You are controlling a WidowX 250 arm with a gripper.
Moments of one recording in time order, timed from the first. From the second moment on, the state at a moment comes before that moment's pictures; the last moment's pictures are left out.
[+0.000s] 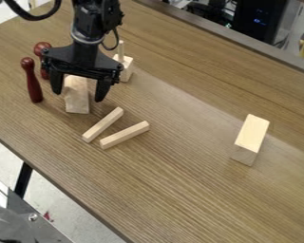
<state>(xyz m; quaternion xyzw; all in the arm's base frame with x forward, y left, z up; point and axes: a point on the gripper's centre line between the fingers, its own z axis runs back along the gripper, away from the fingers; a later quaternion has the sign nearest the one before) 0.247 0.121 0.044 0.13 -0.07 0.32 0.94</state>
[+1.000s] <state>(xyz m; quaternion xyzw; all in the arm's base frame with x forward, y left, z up) 0.269 0.089 0.053 0.10 -0.11 0.27 0.95</state>
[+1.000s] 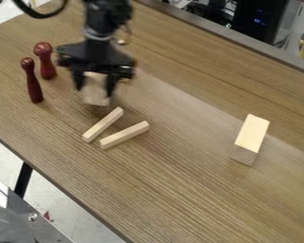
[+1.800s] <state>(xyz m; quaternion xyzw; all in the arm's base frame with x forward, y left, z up) 0.325 -0.074 0.097 0.02 -0.20 0.05 0.98</state>
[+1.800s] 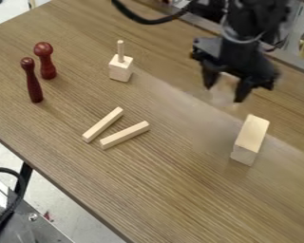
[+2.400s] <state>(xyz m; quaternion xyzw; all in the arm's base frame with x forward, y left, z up) 0.325 -0.105 0.089 0.00 -0.19 0.05 0.98</state>
